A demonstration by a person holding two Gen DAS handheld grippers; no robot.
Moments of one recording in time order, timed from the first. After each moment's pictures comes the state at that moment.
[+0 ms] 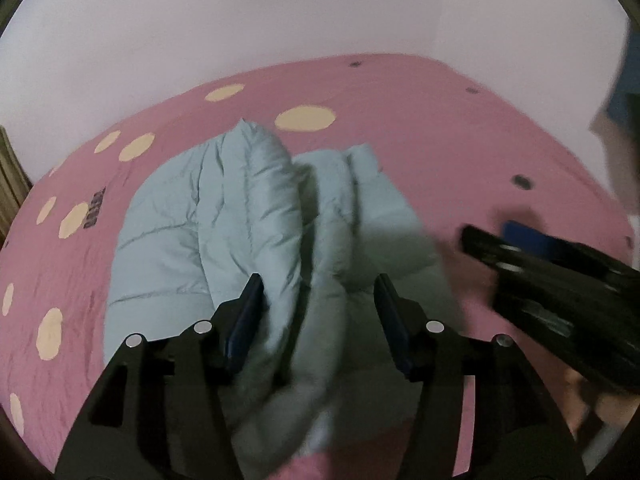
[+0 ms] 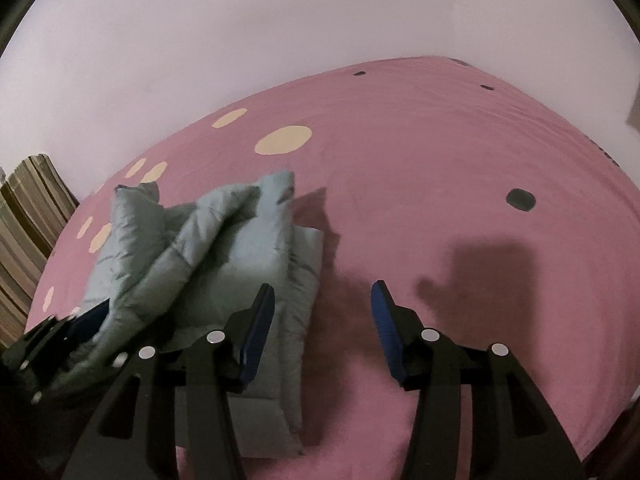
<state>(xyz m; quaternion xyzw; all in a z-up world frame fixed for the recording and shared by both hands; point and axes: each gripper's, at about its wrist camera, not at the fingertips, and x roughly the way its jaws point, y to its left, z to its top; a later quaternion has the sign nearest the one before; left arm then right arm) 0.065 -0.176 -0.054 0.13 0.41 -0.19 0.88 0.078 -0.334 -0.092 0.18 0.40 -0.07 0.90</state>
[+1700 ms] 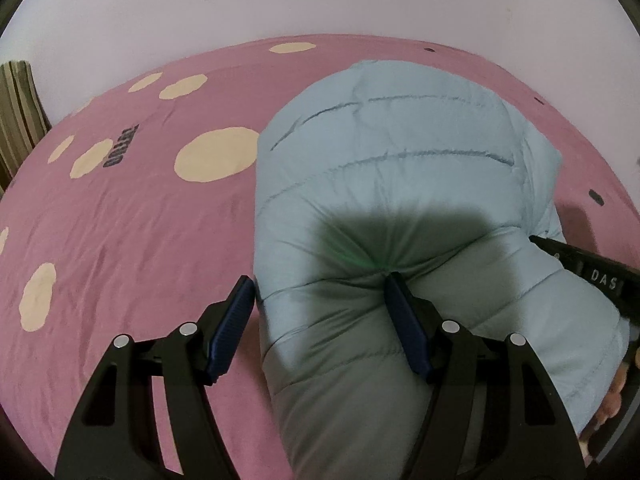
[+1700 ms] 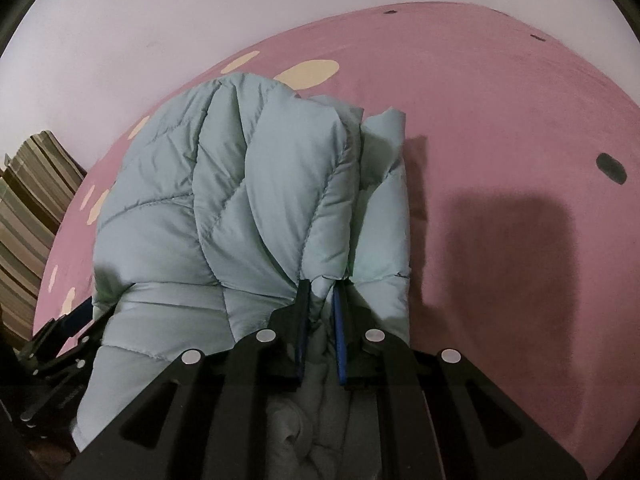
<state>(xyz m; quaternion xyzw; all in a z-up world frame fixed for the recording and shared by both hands) 0.130 -0.102 -0.127 0.08 0.44 -0.12 0.88 0.114 -0.317 -0.157 0.20 0.47 -0.02 0.86</state>
